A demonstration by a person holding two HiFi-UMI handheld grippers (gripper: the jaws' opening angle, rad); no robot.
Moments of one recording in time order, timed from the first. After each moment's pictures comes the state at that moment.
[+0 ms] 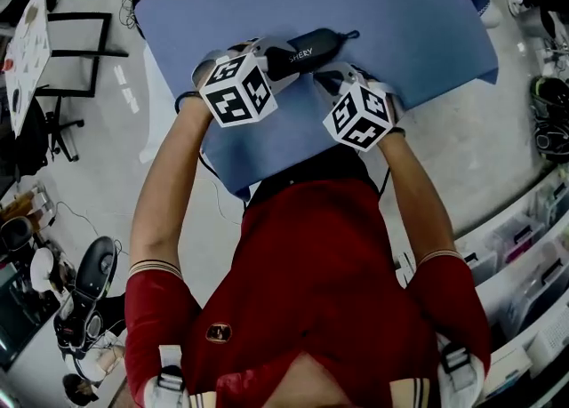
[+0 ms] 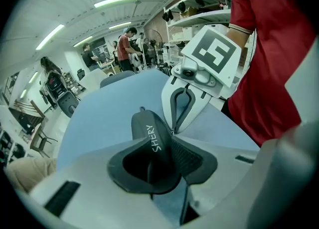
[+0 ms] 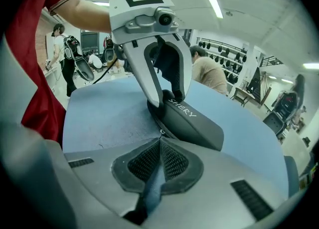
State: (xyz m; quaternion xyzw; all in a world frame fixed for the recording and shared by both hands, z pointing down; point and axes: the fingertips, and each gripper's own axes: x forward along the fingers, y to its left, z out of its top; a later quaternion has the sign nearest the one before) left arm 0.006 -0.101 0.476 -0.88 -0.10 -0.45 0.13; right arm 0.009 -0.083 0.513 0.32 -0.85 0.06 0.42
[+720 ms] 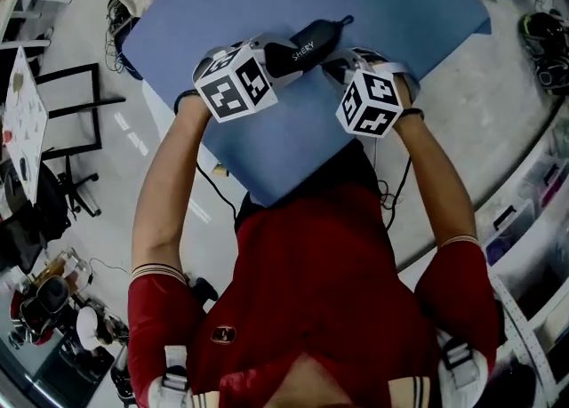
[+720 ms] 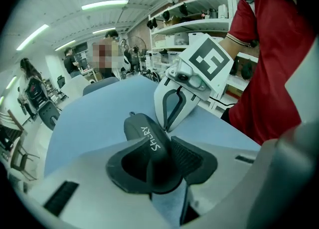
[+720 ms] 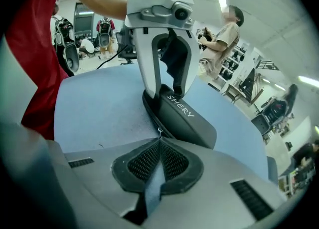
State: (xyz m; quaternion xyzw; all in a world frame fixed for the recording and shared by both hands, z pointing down) left arm -0.028 -0.113 0.470 -0.87 -0.21 -0.42 0.13; right arm -0.013 -0.101 0.514 0.35 -0.80 0.04 0.49
